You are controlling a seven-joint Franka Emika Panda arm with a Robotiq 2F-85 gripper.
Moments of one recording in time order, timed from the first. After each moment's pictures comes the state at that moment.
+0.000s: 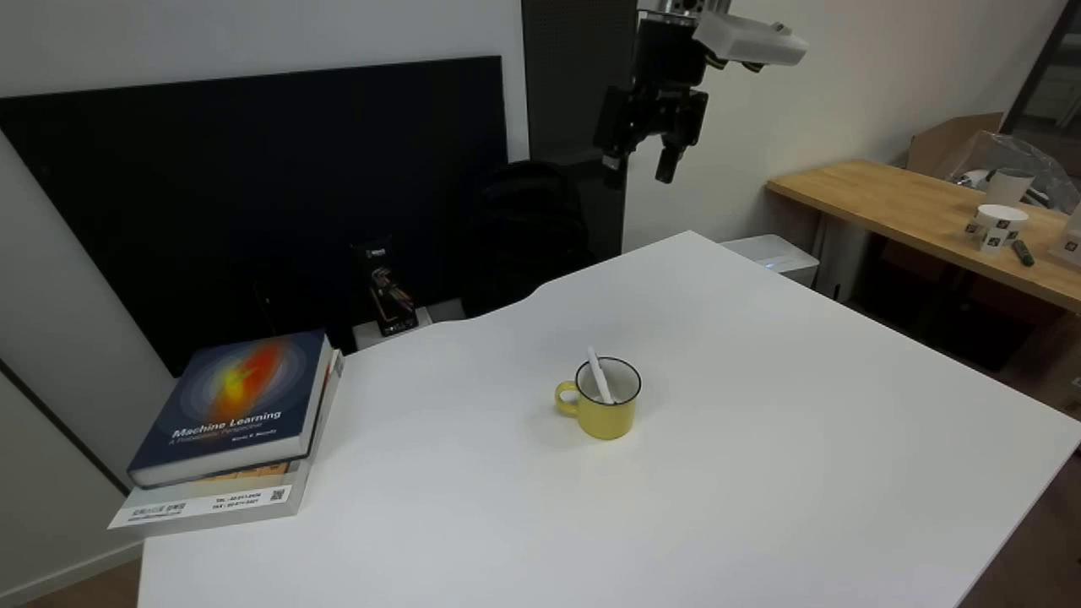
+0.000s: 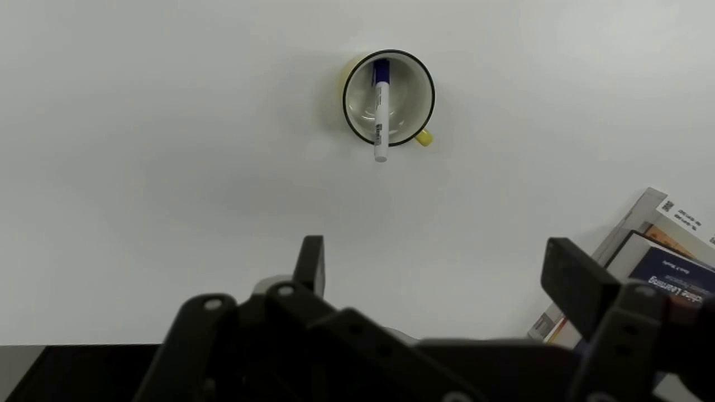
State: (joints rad) arm -0.03 0.51 0.04 -1.77 0.19 2.34 -0.25
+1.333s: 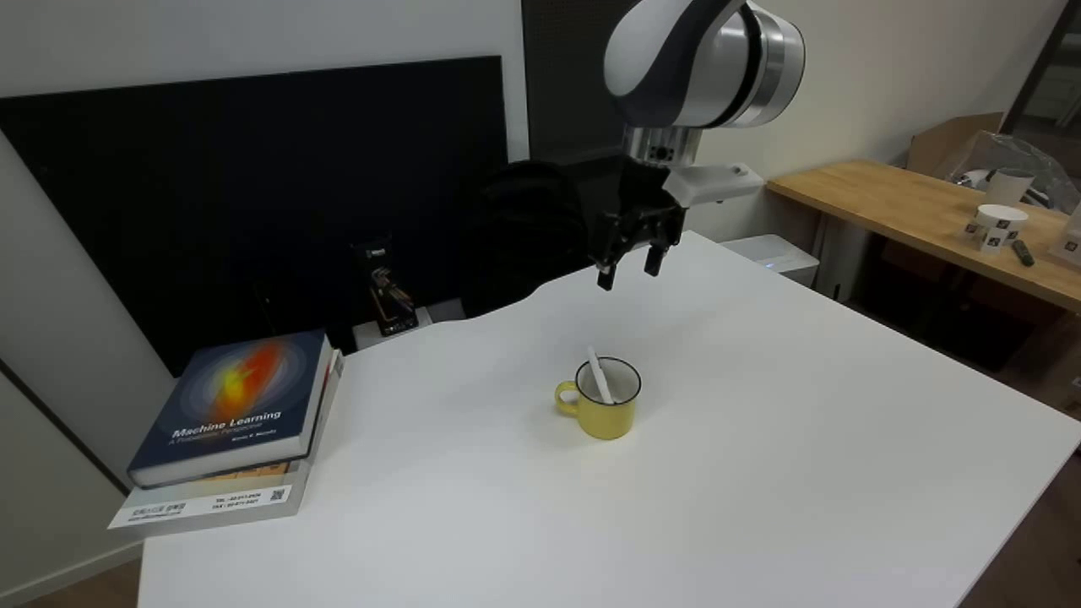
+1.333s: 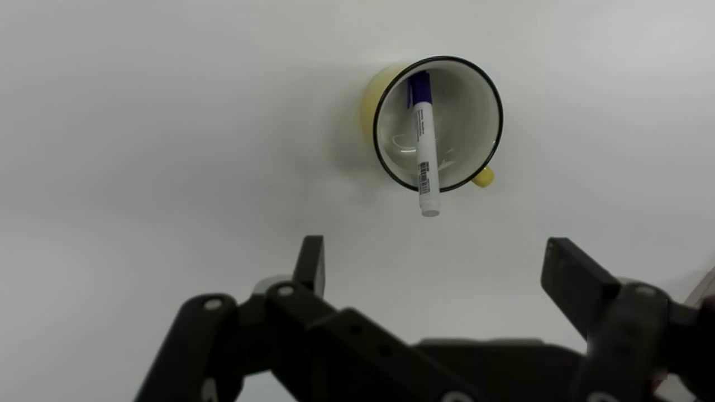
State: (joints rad) arm -0.05 0.80 0.07 -1.66 0.18 2.48 -0.25
